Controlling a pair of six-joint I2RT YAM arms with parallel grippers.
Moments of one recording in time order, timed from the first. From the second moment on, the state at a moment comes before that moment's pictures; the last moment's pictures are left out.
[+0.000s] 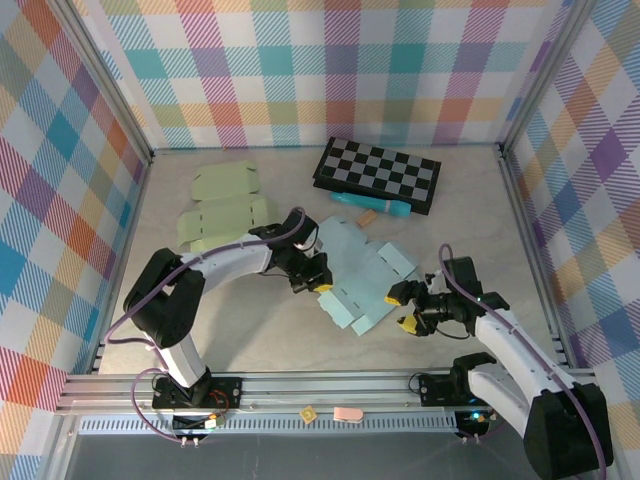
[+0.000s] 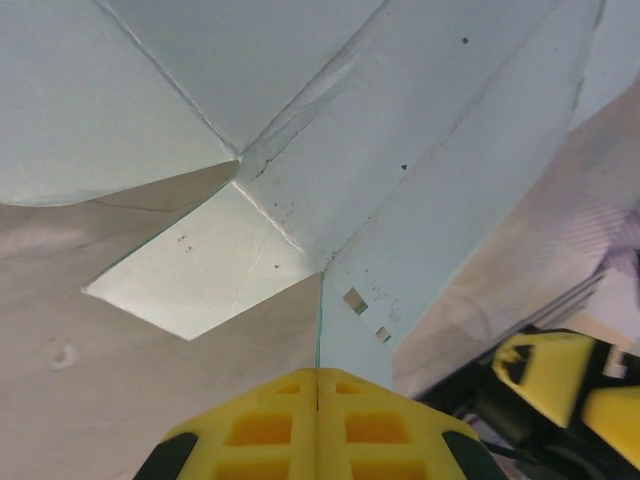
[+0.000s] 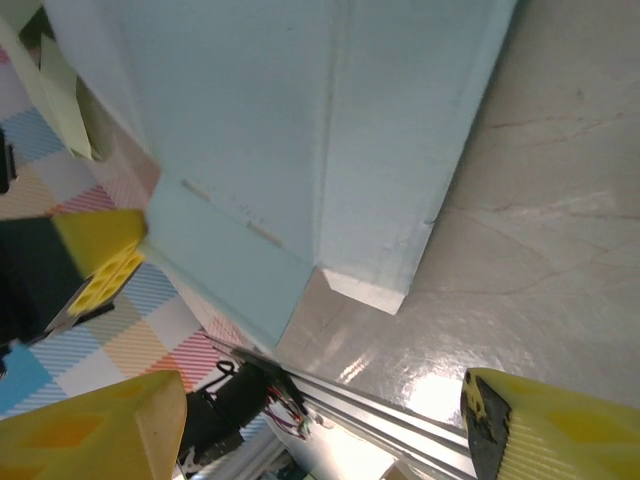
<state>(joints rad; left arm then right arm) -0.67 1.72 1.11 -0.53 0.55 -0.91 0.22 0.90 0.40 -0.54 -0.74 1.05</state>
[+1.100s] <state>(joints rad) -0.67 1.70 1.19 -0.50 0.61 -1.02 0.20 1.10 0.24 0.11 -0.62 1.35</state>
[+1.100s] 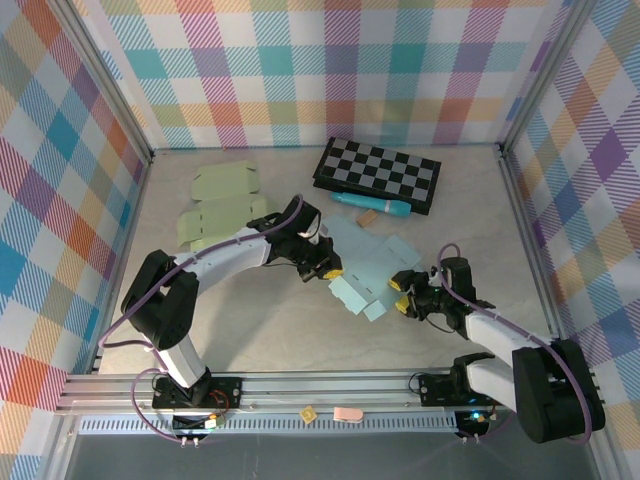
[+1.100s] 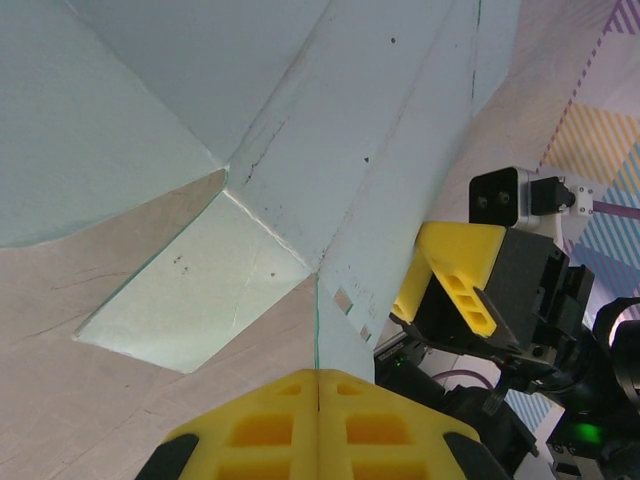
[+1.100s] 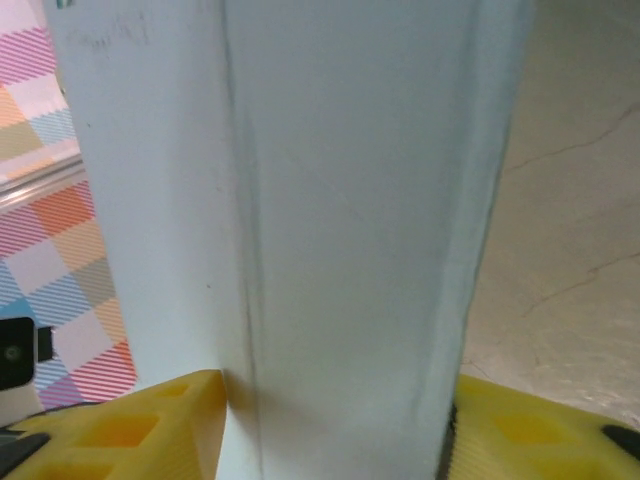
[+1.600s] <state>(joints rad) -0.67 1.69 1.19 -0.49 0.60 -1.03 0.19 1.01 0.36 -0.02 -0.52 1.38</state>
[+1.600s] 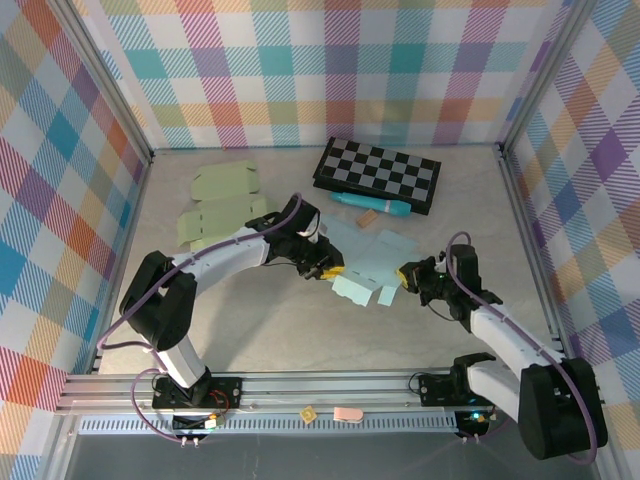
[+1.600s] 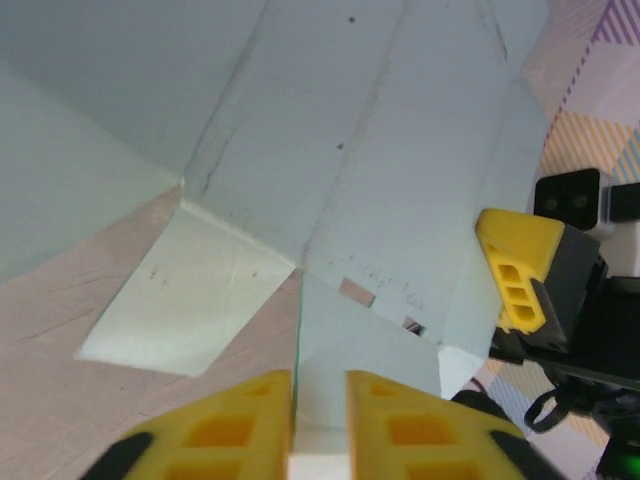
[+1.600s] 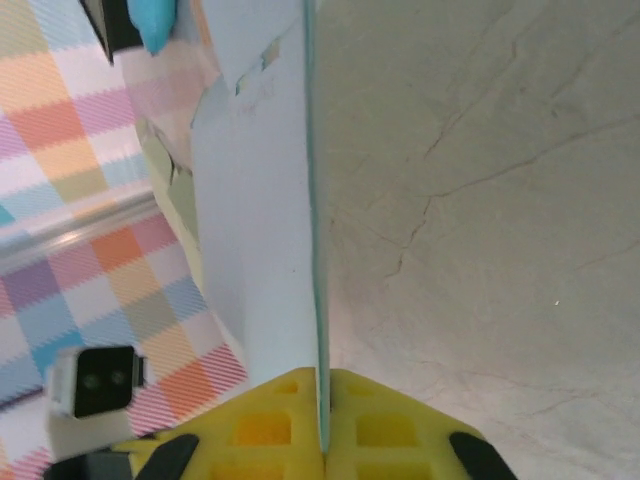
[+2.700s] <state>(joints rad) -0.55 1.83 1.40 -0.49 0.43 -0.97 0.41 1.26 1.47 -0.98 -0.15 1.22</state>
